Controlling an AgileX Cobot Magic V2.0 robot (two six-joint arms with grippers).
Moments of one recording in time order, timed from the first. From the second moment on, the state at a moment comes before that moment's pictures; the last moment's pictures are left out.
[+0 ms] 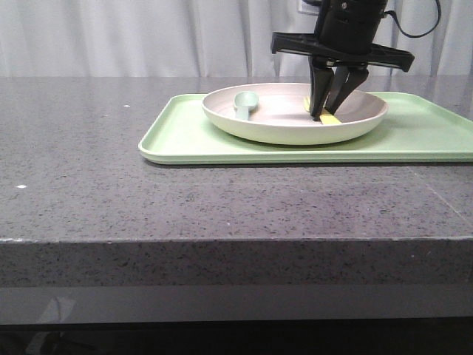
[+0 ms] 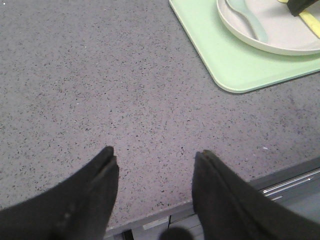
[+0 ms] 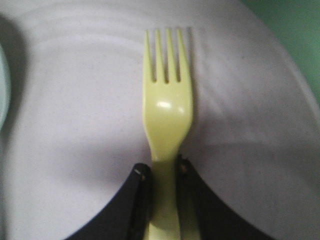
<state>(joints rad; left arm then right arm) -0.48 0.63 -0.84 0.18 0.91 -0.17 0.28 2.10 -1.95 0.09 1.13 0.32</state>
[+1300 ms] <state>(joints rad) -0.48 0.63 -0.84 0.18 0.91 -0.17 0.07 1.98 -1.94 0.08 1.24 0.18</state>
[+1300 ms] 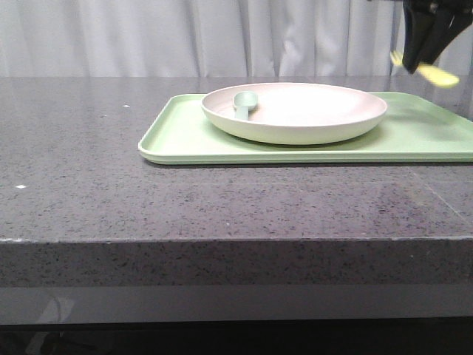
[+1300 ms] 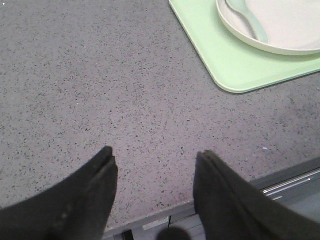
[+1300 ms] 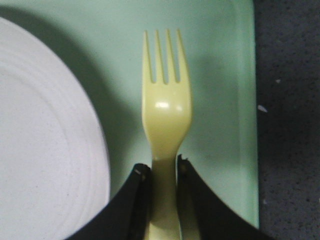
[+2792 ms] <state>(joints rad) -0.48 0.63 -0.84 0.18 0.91 -0.17 0.20 1.64 -1.80 0.11 1.23 0.09</state>
